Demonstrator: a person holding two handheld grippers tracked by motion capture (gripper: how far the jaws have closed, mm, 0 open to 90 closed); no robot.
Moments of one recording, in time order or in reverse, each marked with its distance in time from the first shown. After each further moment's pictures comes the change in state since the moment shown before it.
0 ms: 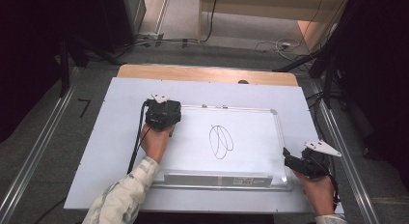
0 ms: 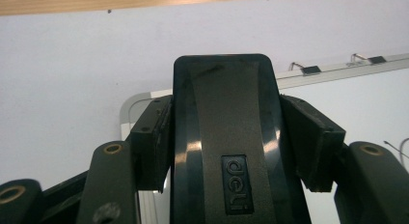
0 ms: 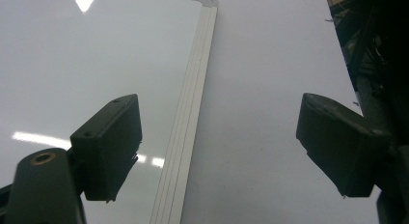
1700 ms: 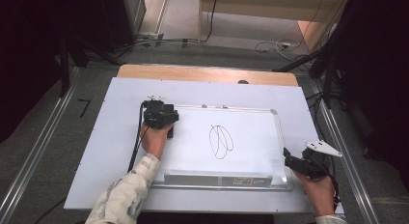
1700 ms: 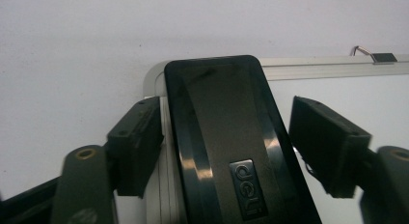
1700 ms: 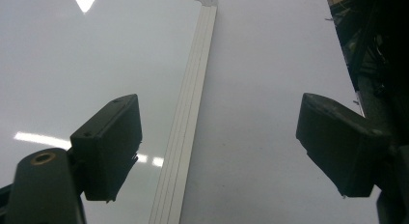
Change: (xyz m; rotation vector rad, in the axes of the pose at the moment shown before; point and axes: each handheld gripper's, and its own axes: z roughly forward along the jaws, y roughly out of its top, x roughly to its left) left arm 0.018 -0.009 0.031 0.097 0.074 -0.101; right arm -0.002 -0.001 0.000 0.000 0.001 0.003
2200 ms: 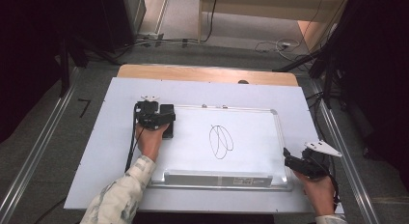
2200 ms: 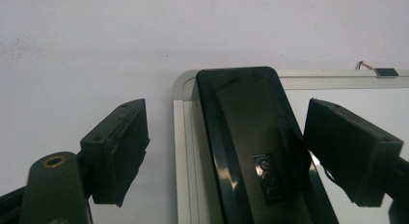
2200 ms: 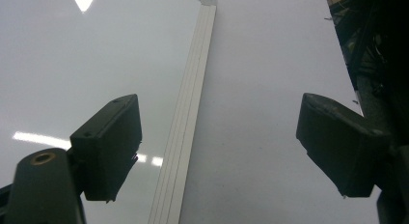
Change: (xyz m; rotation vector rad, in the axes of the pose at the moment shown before) left arm 0.010 0.000 -0.014 -0.055 0.016 -0.027; right arm 0.000 0.000 0.000 0.003 -0.002 -0.001
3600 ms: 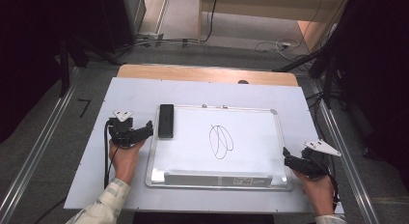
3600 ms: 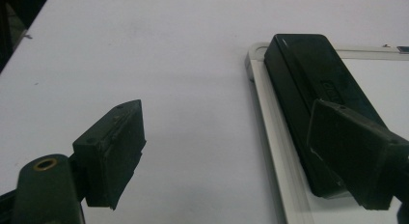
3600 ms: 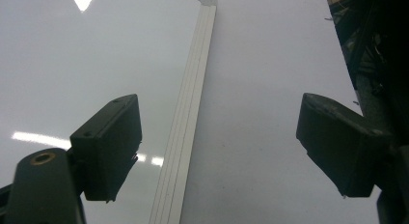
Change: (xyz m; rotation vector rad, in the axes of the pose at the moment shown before) left arm 0.046 -0.038 -0.062 -0.079 0.052 -0.018; right arm 0.001 0.001 0.001 -0.001 -0.002 -0.003
